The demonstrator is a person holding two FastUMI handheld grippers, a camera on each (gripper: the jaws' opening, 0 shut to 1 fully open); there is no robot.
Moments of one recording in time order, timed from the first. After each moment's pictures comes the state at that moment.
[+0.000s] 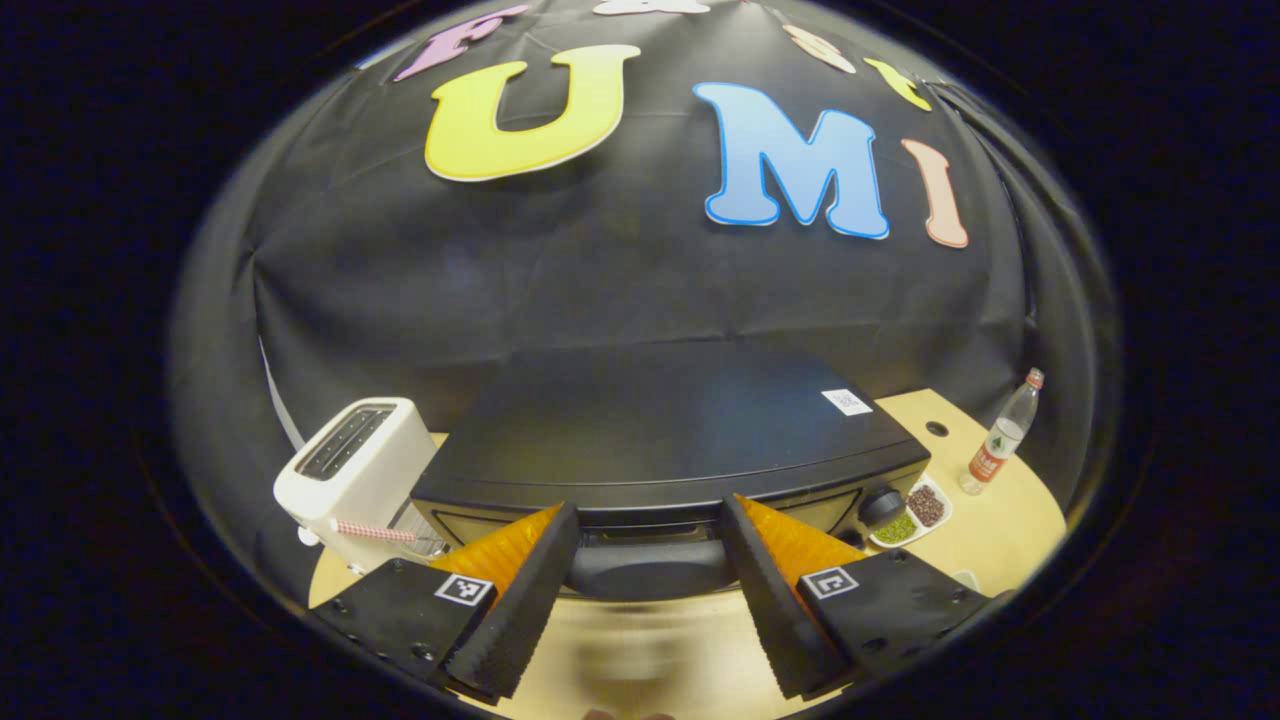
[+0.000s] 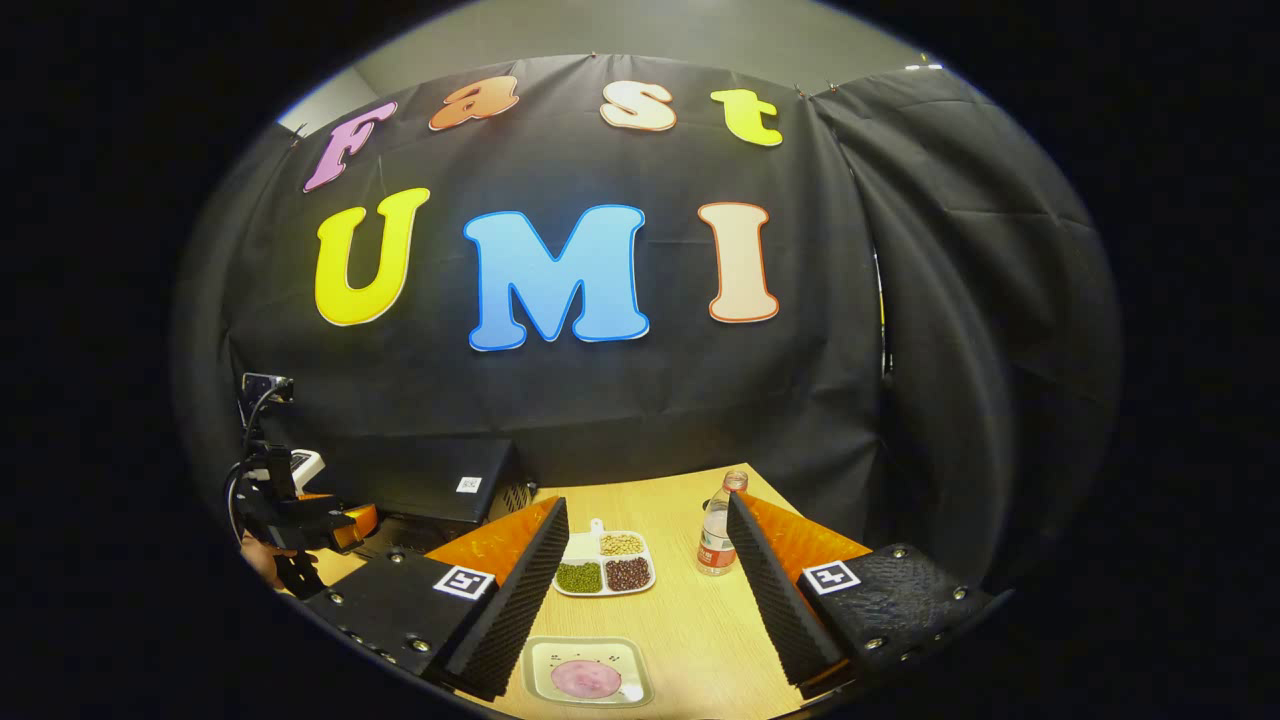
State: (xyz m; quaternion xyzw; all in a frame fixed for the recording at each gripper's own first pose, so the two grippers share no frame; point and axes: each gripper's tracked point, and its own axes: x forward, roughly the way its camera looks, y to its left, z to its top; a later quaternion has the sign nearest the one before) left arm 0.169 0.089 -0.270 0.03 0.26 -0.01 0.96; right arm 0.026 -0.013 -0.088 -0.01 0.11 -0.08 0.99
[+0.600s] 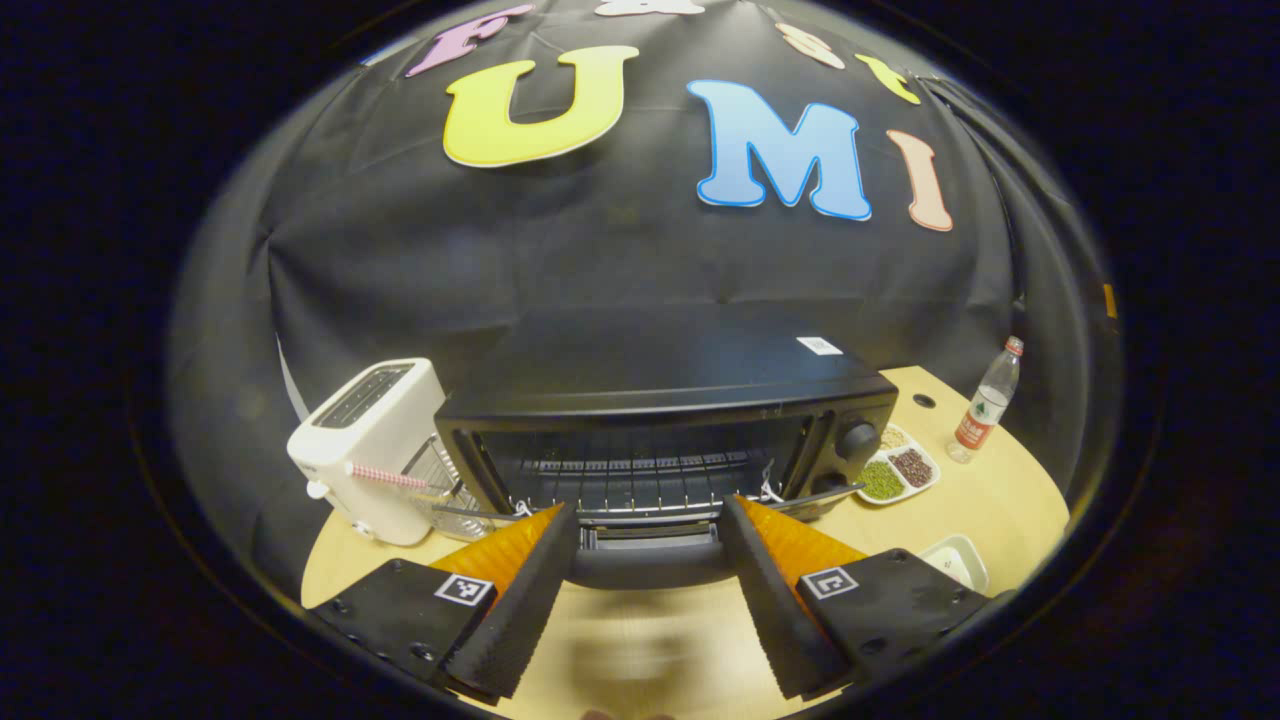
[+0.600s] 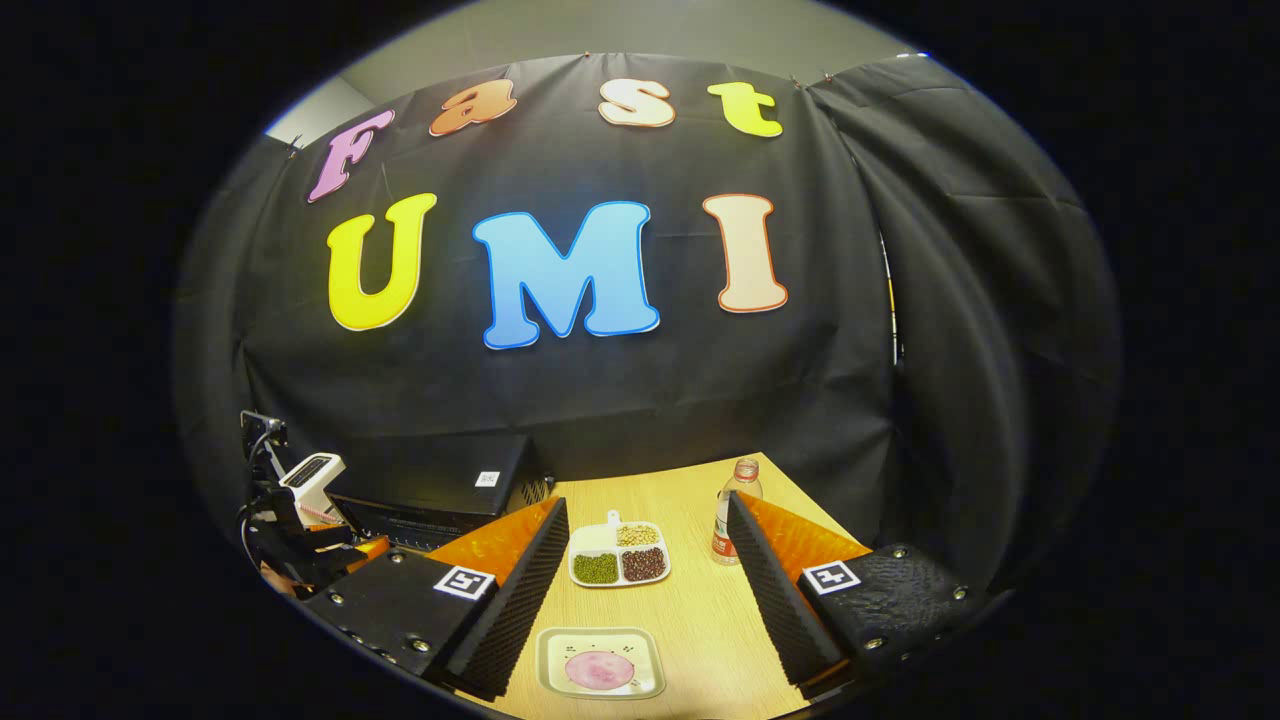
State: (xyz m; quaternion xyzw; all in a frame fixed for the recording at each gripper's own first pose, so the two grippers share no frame) left arm 0.096 0.089 -0.294 0.03 0.28 -0.02 0.96; right arm 0.010 -0.010 -0.090 0.00 0.11 -0.05 0.99
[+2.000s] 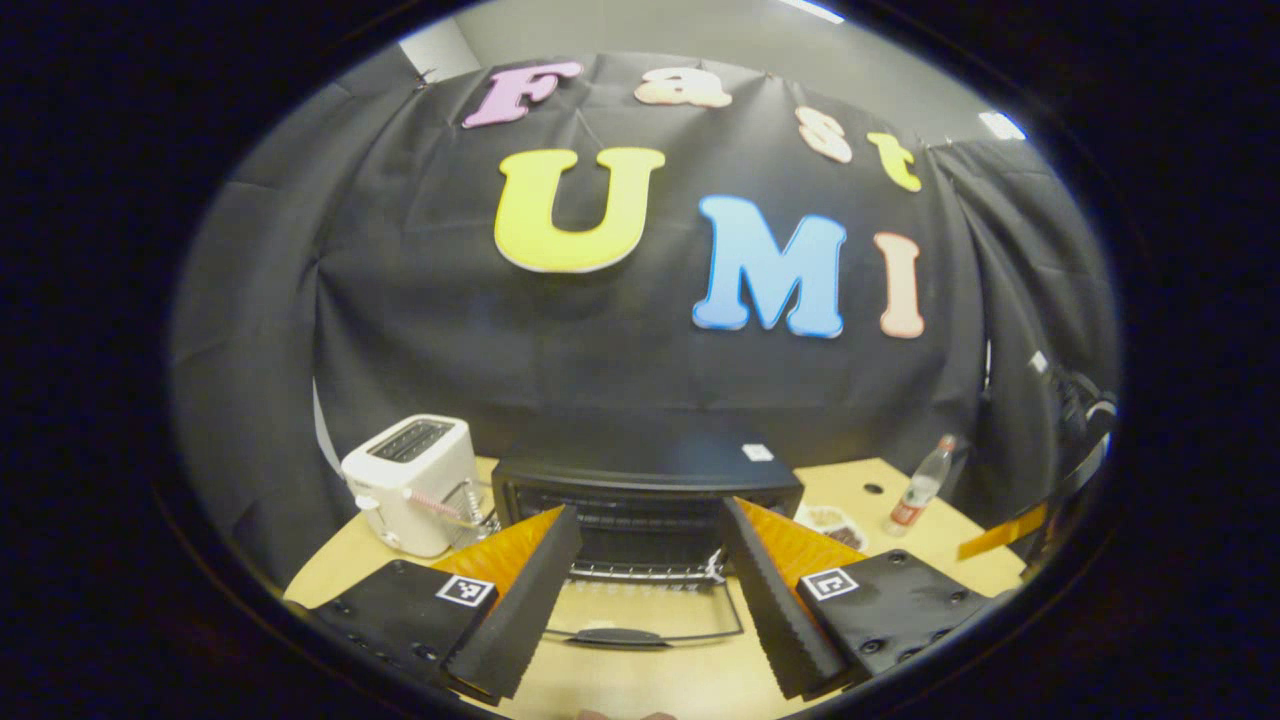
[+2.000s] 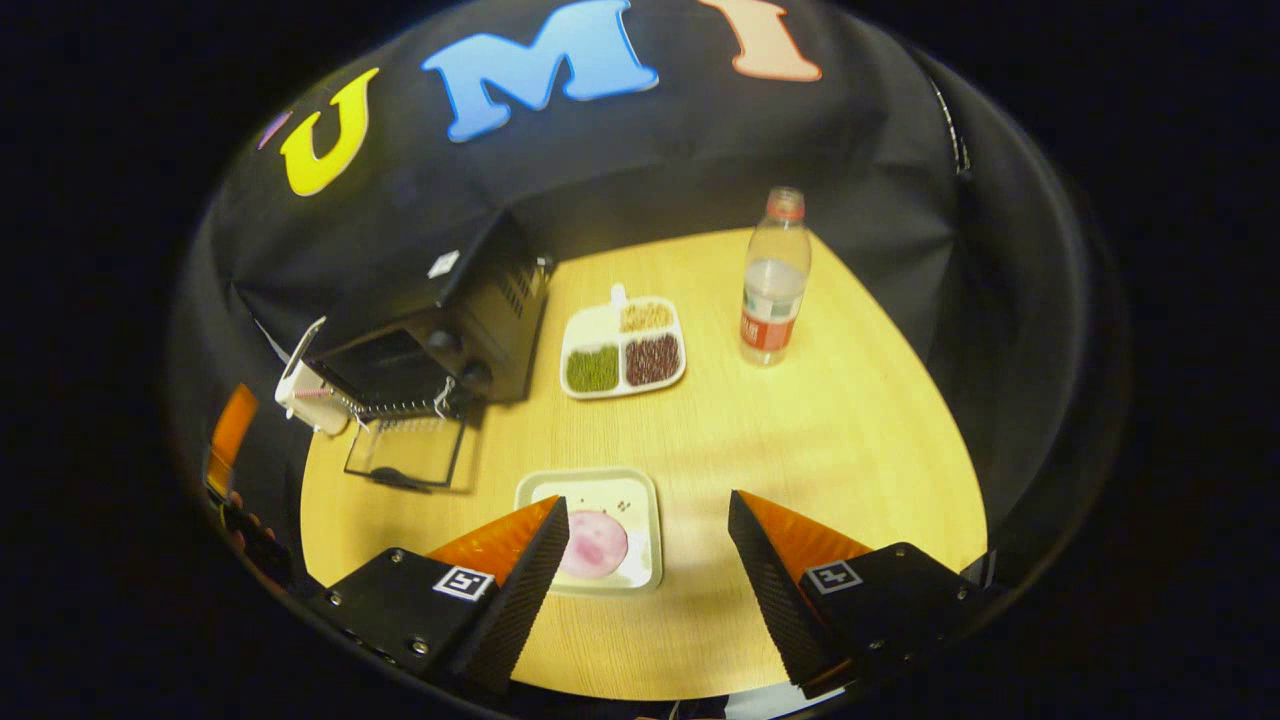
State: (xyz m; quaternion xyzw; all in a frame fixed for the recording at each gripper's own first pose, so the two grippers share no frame) left arm 0.028 0.058 -0.140 -0.03 0.11 -0.03 0.99; right arm -0.006 -0.027 -0.290 0.08 0.48 0.01 0.87
